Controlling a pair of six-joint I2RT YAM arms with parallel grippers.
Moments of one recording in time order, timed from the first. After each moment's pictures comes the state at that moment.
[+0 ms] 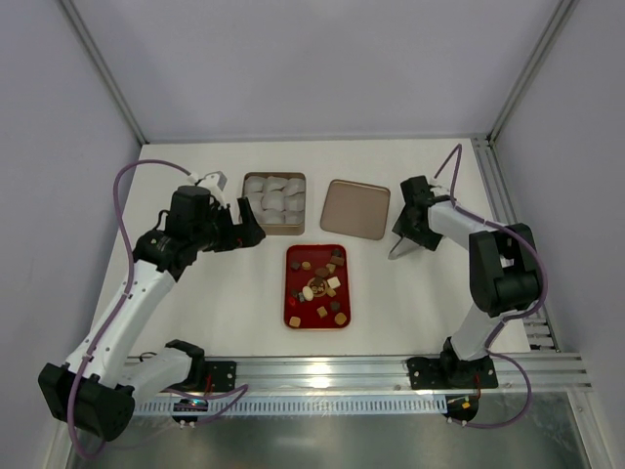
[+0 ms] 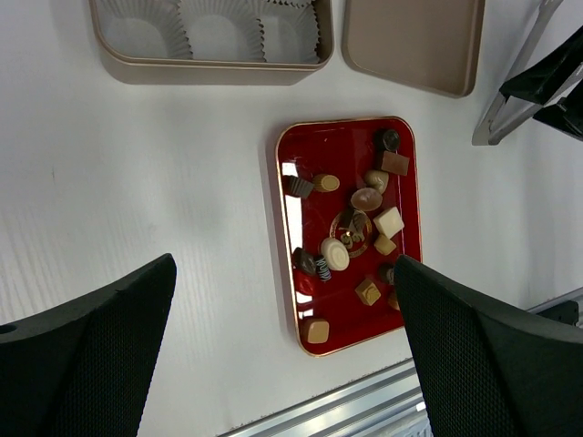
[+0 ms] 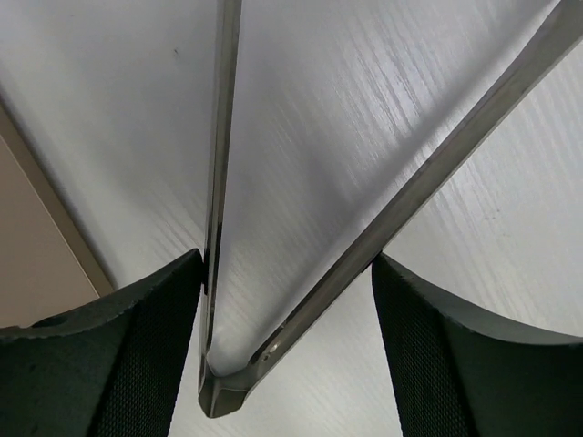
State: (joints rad) left arm -0.34 1.04 1.04 -0.68 0.13 -0.44; right arm 0.21 1.73 1.06 -0.51 0.36 0.72
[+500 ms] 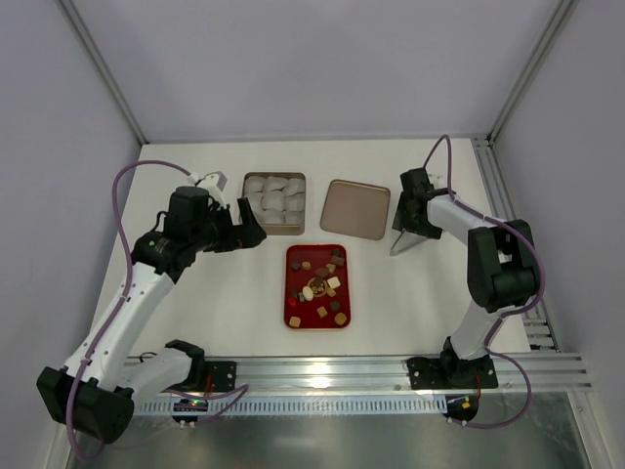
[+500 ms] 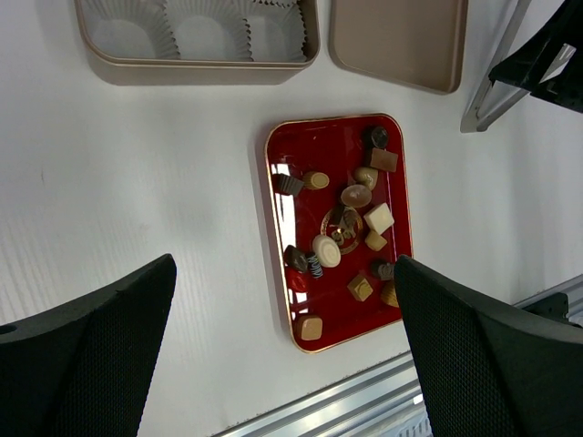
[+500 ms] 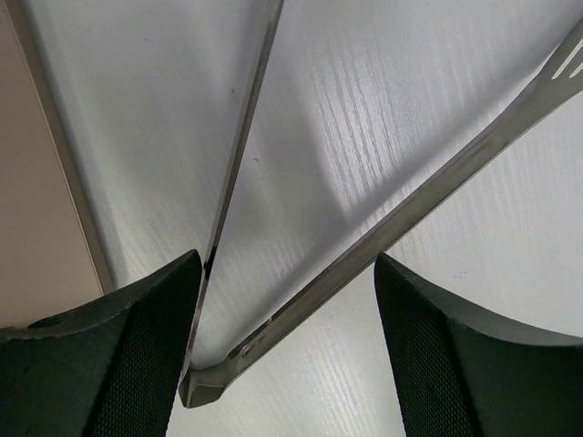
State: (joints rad) left arm -0.34 1.03 1.04 -0.68 0.16 -0.45; right arm 0.21 1.76 1.14 -0.50 0.35 0.45
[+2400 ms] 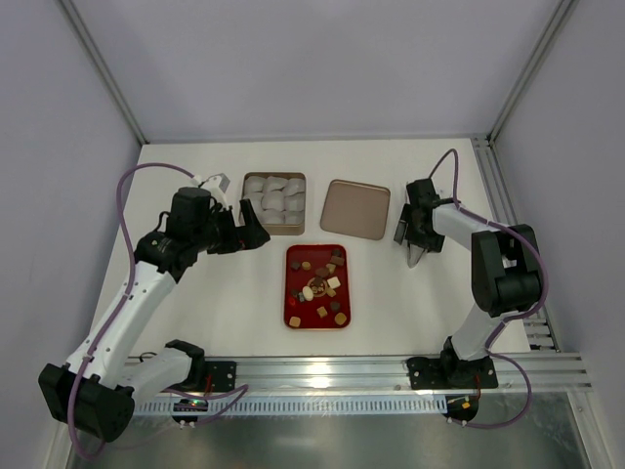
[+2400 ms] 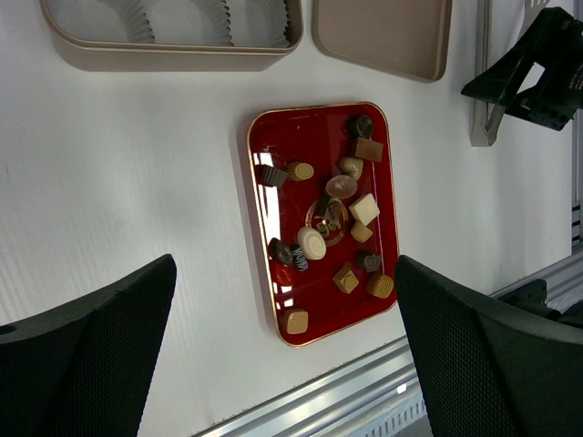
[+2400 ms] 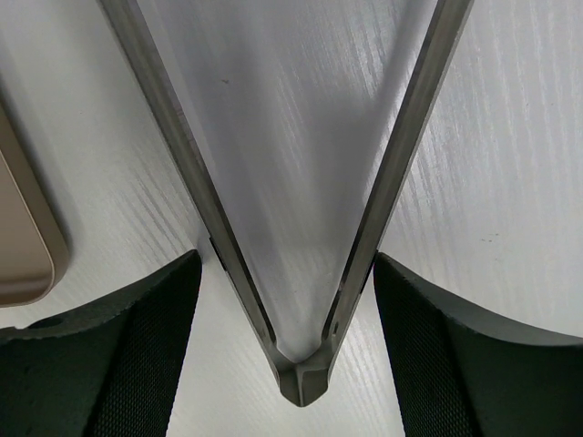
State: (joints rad) left arm -0.34 1.03 1.02 -0.67 0.21 -0.47; right arm 0.18 1.73 1.03 -0.49 0.23 0.47
